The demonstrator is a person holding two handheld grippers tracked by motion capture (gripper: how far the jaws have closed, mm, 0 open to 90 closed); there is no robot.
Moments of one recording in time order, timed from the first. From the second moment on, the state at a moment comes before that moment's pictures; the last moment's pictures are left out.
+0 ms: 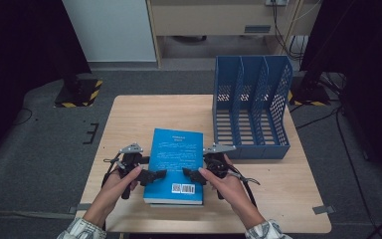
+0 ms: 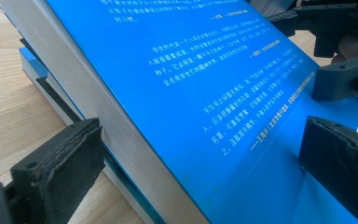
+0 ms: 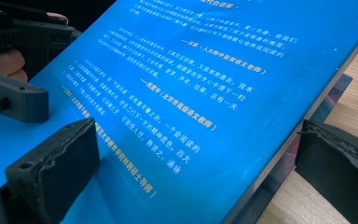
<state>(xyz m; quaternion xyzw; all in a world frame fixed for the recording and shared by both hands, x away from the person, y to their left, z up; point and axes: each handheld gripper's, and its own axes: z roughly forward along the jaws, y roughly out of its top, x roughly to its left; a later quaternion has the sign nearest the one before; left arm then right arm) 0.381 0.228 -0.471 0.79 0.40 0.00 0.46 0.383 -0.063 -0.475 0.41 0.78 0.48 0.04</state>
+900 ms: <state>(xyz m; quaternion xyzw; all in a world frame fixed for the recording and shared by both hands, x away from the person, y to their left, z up) 0.390 0.239 -0.482 0.77 0.41 -0.06 0.48 0.397 -0.067 -0.482 0.44 0.76 0.48 -0.01</state>
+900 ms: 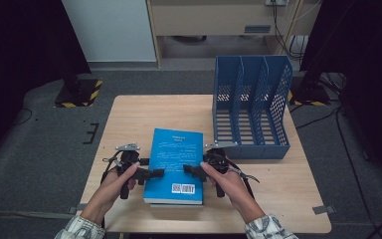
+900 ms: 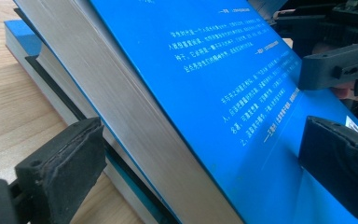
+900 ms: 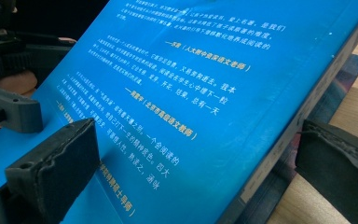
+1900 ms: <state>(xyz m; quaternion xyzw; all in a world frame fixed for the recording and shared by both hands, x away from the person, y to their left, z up) 0.402 0.236 -0.475 0.77 0.44 -0.04 0.47 0.401 -0.065 -0.476 0.45 0.76 0.47 0.00</state>
